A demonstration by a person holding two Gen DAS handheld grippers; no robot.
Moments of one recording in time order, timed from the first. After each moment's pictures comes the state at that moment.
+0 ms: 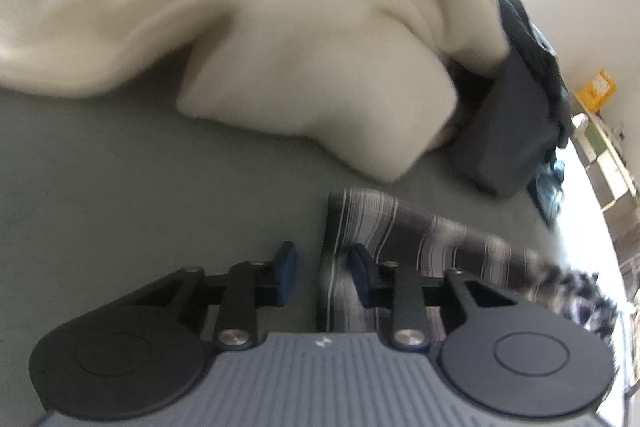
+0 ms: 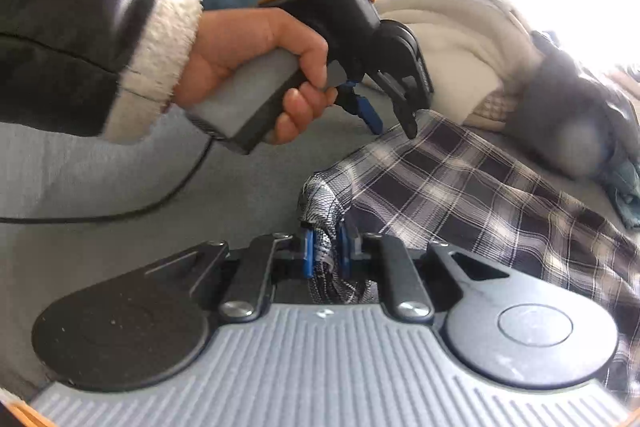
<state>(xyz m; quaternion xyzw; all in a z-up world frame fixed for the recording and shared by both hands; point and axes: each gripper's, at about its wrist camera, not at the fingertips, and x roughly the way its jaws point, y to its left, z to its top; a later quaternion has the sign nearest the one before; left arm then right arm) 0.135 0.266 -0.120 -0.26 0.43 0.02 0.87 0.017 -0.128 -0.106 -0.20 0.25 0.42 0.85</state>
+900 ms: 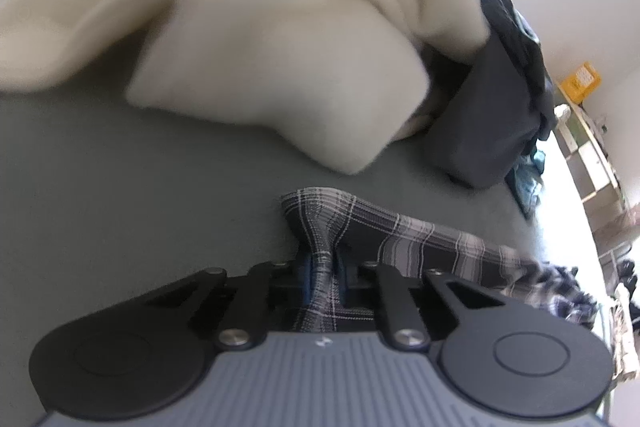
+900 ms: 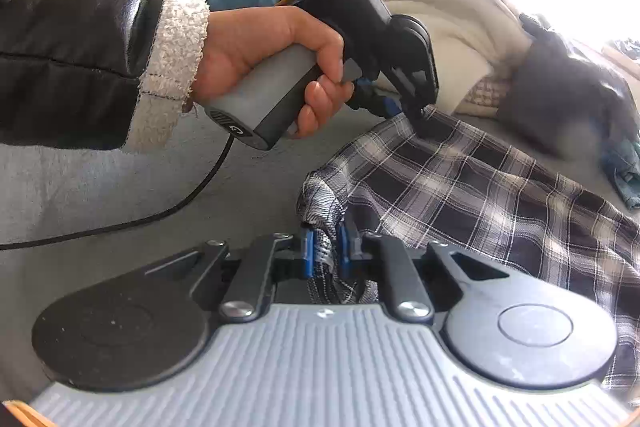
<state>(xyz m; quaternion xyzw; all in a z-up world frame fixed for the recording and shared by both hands) 0.163 0.196 -0.115 -0.27 0.44 0.00 0.86 0.027 -0.132 -0.107 -0.18 0.27 0.41 0.85</state>
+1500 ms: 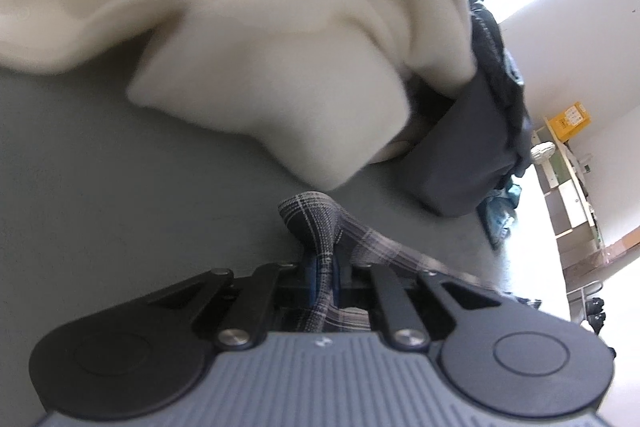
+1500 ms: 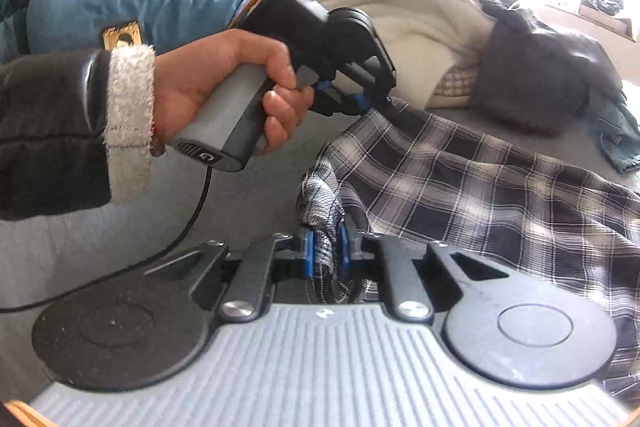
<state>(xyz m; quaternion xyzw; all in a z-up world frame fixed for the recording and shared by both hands) 0.171 0.108 -0.098 -0.33 0.41 -0.01 0.85 0.046 -0.154 -0.094 -0.10 0.29 0.39 0.87</state>
